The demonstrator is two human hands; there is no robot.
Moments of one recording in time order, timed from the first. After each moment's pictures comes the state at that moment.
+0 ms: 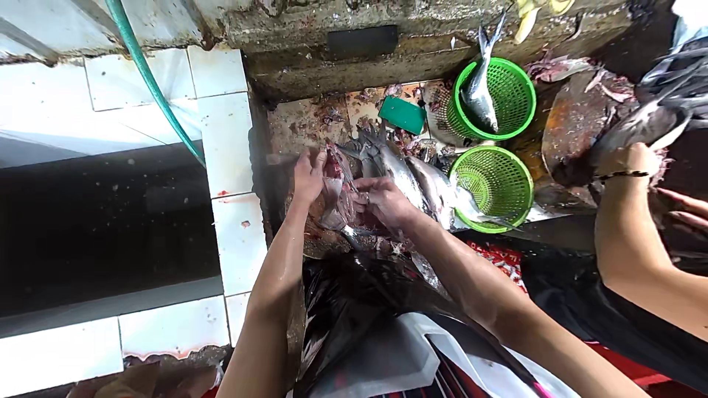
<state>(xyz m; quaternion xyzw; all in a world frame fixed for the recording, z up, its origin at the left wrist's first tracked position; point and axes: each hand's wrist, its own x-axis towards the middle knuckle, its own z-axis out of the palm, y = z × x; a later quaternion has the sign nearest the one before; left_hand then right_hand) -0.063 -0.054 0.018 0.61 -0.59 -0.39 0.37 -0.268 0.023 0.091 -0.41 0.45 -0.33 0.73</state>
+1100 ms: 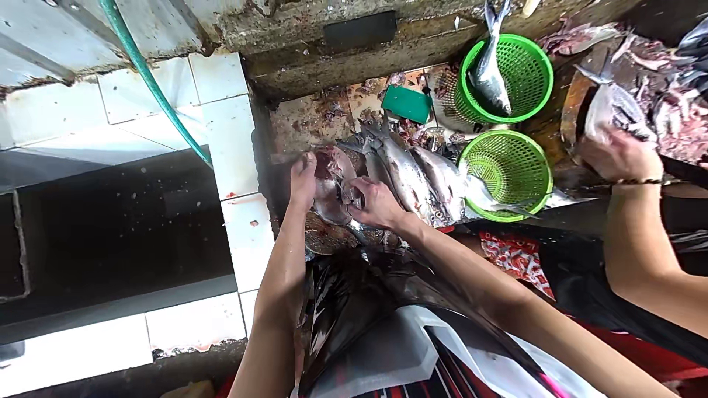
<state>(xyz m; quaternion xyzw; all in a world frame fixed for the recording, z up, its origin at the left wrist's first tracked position) -0.051 -0.039 0.020 0.59 -0.41 -0.54 0.44 -0.254 0.031 0.052 -0.73 0.56 -0.16 0.35</state>
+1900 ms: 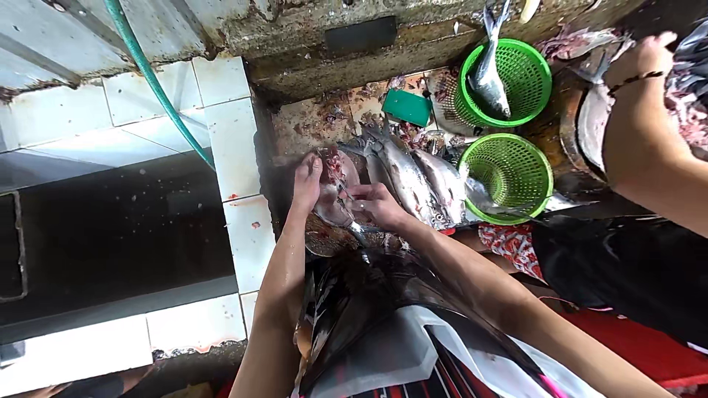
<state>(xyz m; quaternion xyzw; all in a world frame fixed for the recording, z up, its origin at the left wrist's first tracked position) -0.047 -0.036 0.013 0.55 -0.53 -0.49 0.43 -0.255 0.035 0.056 -0.47 0.42 -0.35 0.69</state>
